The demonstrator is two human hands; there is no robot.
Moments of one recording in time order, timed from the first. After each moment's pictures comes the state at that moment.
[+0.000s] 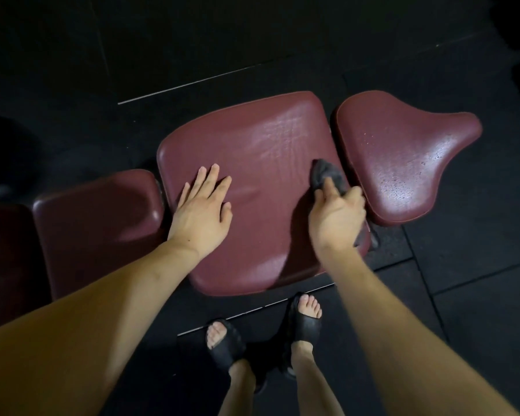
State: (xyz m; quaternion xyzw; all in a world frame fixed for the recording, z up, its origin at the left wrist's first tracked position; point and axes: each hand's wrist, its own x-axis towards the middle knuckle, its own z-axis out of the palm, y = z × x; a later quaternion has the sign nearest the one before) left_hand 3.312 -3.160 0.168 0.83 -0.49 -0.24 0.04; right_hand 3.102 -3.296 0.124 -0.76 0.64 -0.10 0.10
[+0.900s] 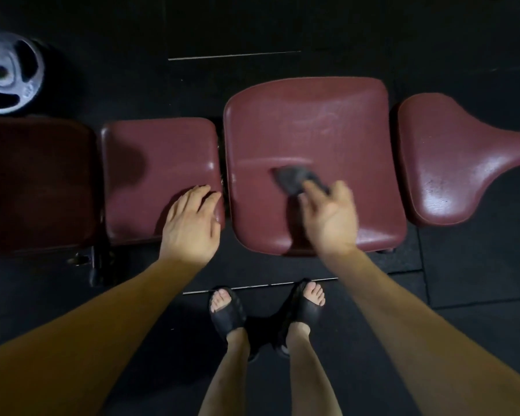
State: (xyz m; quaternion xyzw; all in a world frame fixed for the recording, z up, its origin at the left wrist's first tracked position) left_hand 3.307 -3.006 0.181 0.90 -0.39 -0.19 0.08; right_hand 3.135 -3.213 0.145 -0.90 0.39 -0.12 0.15
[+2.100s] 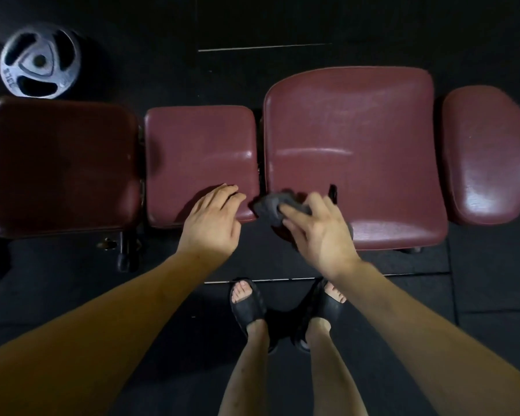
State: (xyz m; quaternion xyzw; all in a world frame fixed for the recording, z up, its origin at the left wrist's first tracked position) left_hand 3.322 -2.967 0.189 0.87 -0.43 -0.22 0.10; right_hand 3.157 -3.139 0.171 -0.96 0.18 -0.08 0.22
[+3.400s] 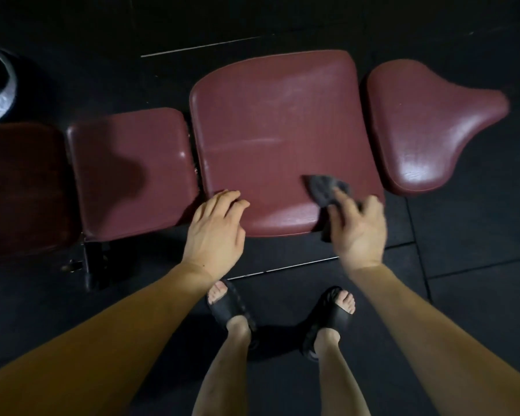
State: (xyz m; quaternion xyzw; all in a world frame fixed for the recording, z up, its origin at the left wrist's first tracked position) left_hand 3.231 -3.042 0.194 0.85 -0.48 -0.22 0.07; right_hand 3.012 -3.222 0.130 -0.87 0.46 -0.15 0.10
